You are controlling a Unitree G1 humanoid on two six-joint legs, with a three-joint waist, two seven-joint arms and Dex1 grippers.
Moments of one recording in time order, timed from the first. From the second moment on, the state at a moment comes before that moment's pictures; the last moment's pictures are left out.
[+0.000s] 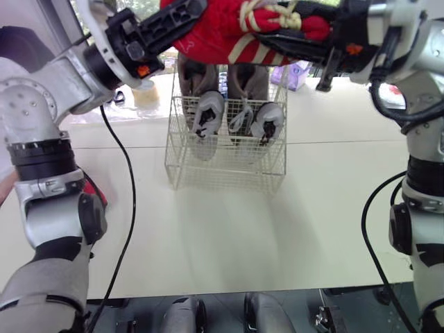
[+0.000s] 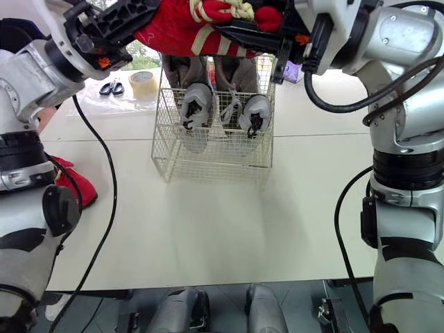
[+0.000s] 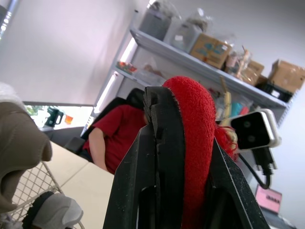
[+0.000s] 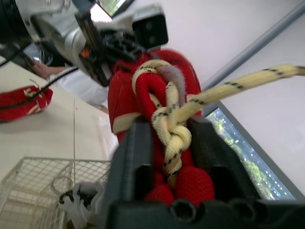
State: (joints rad) left arm -1.18 0.54 0.34 0.23 -1.39 1.12 -0.51; right arm -1.17 -0.73 -0.02 -0.13 0.47 0.33 0.99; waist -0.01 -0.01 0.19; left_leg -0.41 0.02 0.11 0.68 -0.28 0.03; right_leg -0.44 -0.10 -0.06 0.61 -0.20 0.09
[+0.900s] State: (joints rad) left arm -0.94 -0.06 0.29 -0.09 -1.21 0.47 -0.28; right arm -0.95 -0.08 -0.40 -0.21 1.26 0.60 0.11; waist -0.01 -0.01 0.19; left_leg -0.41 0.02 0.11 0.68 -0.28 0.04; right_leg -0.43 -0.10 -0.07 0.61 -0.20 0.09
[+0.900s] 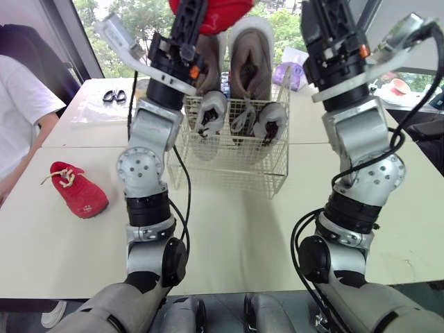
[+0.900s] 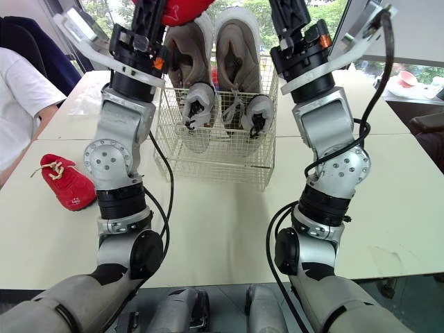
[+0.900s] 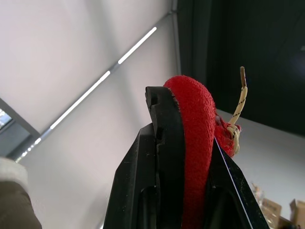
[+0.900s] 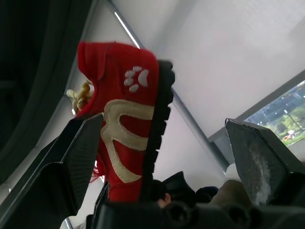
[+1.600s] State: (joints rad) left arm -0.85 -0.05 0.25 -0.17 -1.23 0.50 -0.29; right arm -1.00 -0.13 -0.37 -0.18 1.27 0.52 0.12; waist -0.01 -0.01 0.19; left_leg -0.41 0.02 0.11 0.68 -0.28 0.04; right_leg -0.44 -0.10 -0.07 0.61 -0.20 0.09
